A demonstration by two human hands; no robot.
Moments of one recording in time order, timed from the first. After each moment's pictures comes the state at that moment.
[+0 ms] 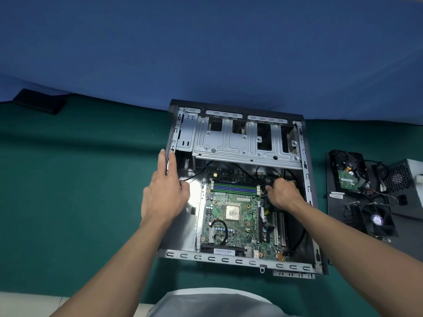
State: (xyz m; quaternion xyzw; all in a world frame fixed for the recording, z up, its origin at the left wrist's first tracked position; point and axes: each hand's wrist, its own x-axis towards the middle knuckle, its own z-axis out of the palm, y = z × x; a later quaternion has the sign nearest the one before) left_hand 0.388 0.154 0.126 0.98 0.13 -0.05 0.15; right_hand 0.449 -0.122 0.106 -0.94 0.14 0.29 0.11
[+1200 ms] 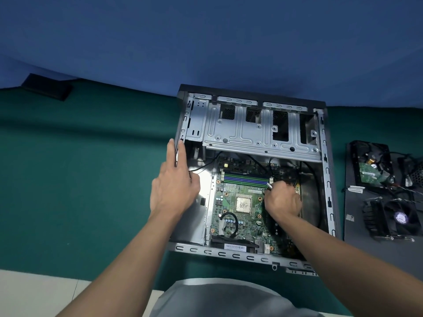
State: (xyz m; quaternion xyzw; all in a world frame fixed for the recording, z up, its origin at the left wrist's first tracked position) left_hand 0.387 0.154 0.123 0.98 0.12 -0.05 0.14; right_hand 0.412 -0.075 0.076 -0.95 0.22 0.19 0.07
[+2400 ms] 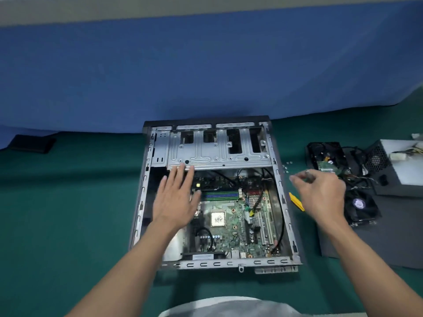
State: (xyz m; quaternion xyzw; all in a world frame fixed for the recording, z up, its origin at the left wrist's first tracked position) left_hand 0.402 0.101 0.129 0.99 -0.05 -0.11 0.06; right_hand 0.399 -0.201 0.176 -0.92 0.23 -0.06 0.32
